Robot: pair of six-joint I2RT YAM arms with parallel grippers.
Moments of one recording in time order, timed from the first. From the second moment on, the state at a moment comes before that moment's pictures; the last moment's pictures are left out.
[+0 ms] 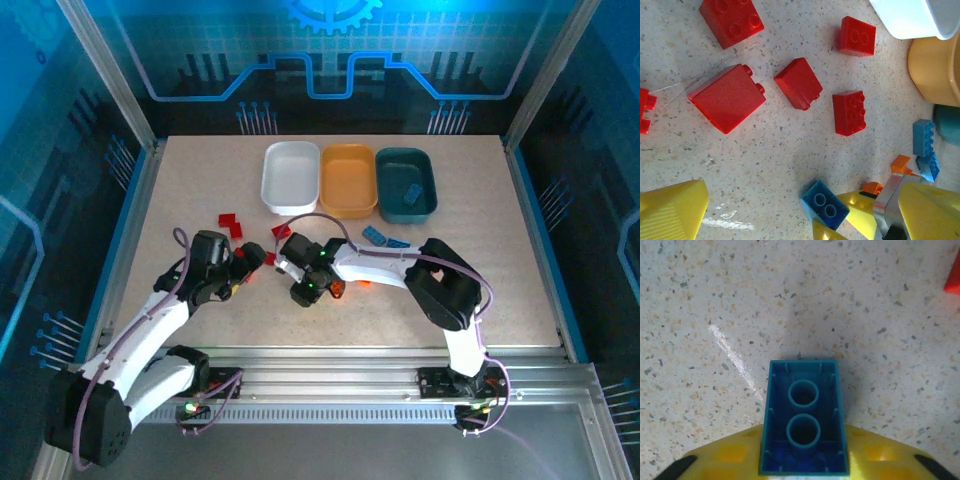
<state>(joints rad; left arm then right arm) -0.25 0.95 0.57 -0.49 0.16 -1.03 0.97 1.96 1.34 -0.62 -0.06 0.06</state>
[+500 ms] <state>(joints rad) -0.39 1.13 0.68 -0.43 0.21 -0.95 0.60 1.73 1.42 -0.62 0.14 0.12</state>
